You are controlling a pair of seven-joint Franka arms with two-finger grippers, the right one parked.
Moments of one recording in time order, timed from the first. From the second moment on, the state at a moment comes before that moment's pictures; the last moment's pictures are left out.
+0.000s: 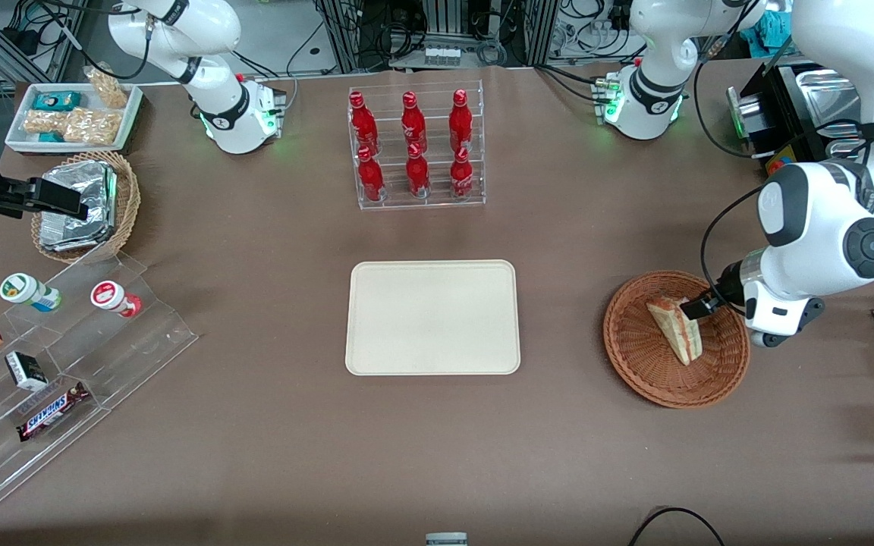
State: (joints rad) arm 0.05 0.25 -0.08 -1.96 -0.08 2.05 -0.57
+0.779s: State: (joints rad) arm 0.04 0.38 -0.09 -1.96 -0.08 2.22 -0.72
